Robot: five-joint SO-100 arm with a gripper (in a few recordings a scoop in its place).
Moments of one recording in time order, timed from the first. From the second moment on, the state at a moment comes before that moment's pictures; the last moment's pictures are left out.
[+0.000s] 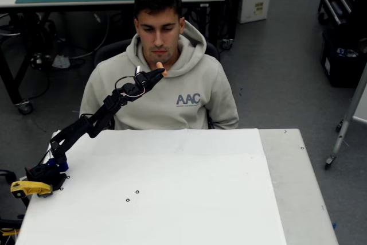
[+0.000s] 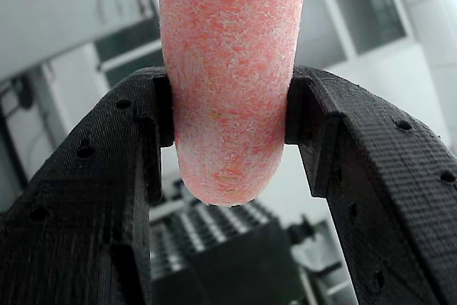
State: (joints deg) arm 14.2 35.7 -13.4 26.0 -66.9
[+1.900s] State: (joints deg) arm 11.3 35.6 -13.4 25.4 -66.8
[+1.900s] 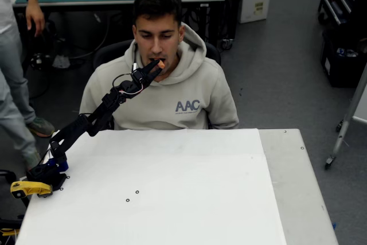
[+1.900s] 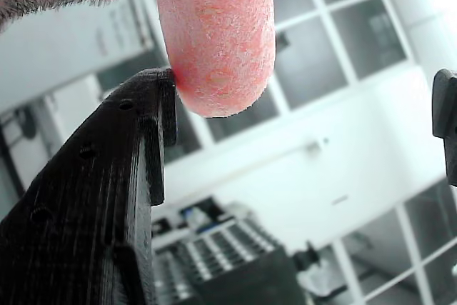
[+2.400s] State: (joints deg) arm 19.5 35.6 -13.4 25.4 -66.9
